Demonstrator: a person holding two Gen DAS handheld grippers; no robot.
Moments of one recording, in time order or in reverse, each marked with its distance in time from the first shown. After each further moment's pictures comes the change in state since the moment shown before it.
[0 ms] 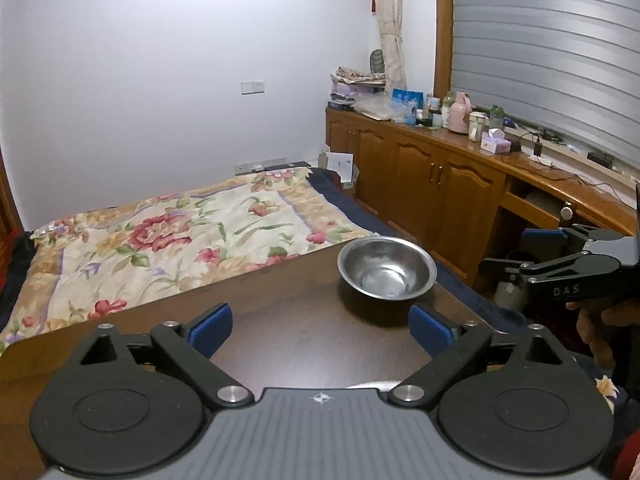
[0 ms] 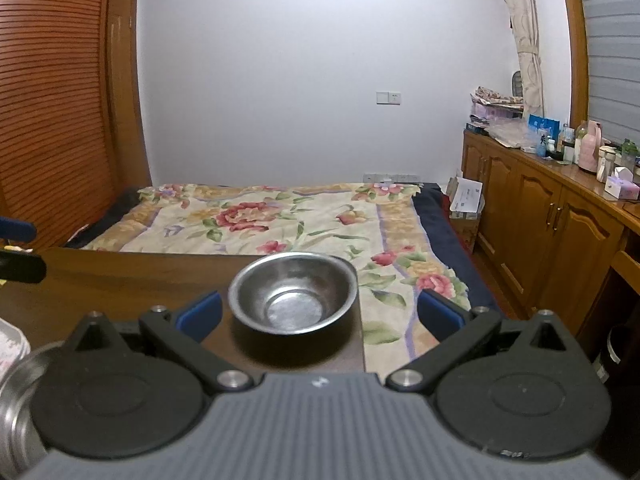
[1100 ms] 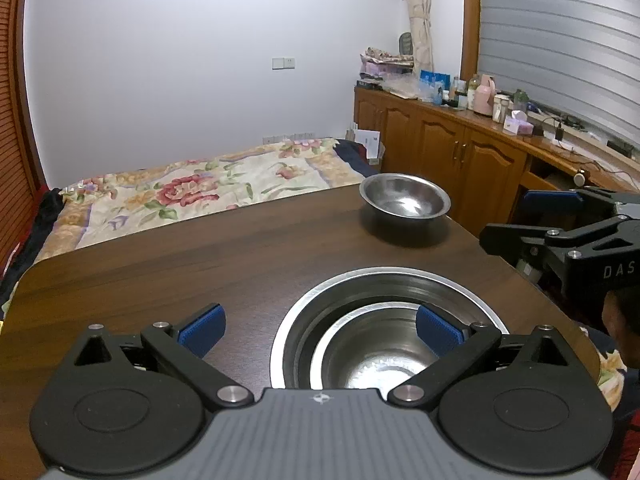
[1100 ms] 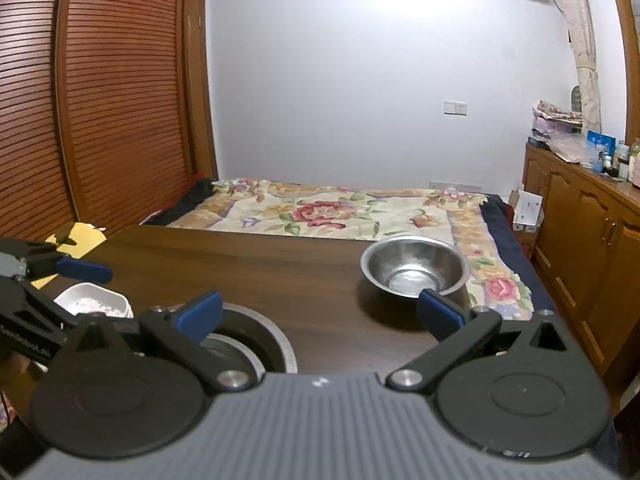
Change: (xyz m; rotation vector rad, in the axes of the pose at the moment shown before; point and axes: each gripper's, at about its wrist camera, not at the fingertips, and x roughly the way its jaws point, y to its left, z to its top) left arm -0.038 -0.003 -0.074 -0.055 0.050 0.083; right arm -0.046 0.068 -0.021 -0.065 -0.014 0.173
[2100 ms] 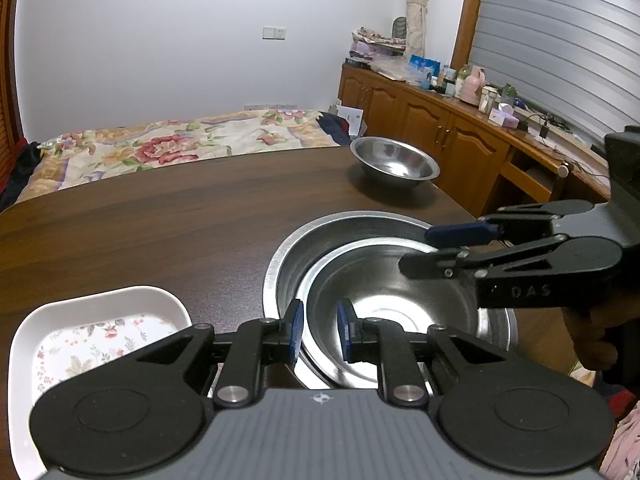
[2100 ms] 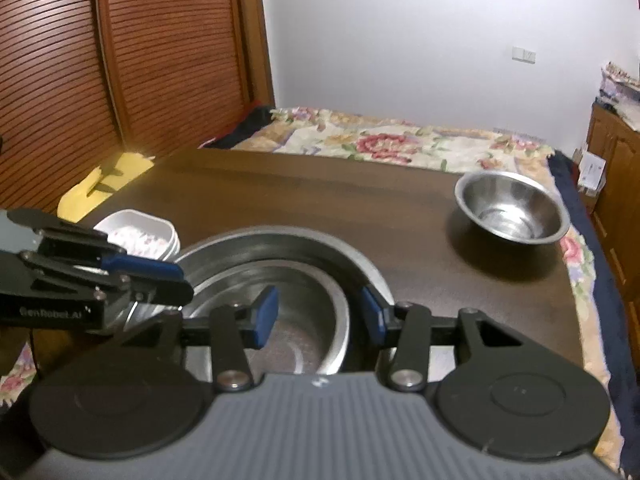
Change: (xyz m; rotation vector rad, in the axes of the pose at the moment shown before) left arm 0.003 0.020 -0.029 -0.077 0.078 -0.104; right arm 0.035 0.036 -0.013 -0.065 0.212 0.172
